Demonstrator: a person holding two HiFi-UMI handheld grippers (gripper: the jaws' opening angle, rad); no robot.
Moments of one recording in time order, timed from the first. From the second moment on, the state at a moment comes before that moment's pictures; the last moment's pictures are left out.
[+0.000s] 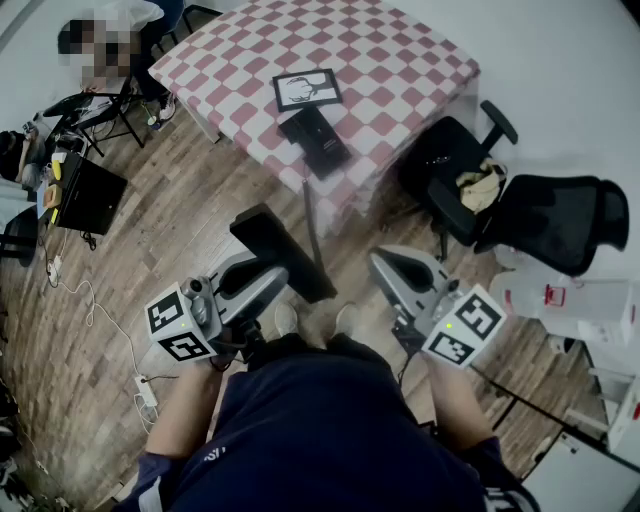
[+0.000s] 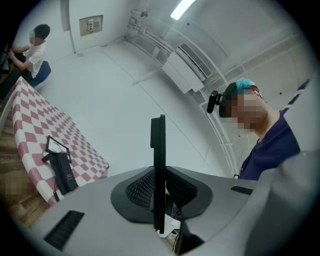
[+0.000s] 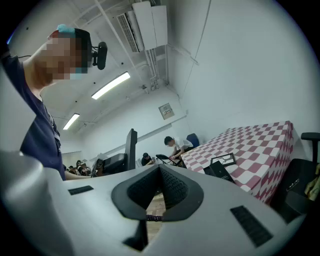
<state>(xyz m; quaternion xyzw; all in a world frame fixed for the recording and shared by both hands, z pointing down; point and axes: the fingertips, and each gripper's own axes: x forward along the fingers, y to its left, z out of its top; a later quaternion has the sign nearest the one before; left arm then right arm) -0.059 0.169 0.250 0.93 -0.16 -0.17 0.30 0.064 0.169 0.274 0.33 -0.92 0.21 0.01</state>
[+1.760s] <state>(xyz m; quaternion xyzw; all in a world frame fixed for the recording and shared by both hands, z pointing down) 0.012 0.213 0.263 0.91 -0.24 -0.17 0.29 0.153 0.201 0.295 0.28 -0.93 0.25 0.03</state>
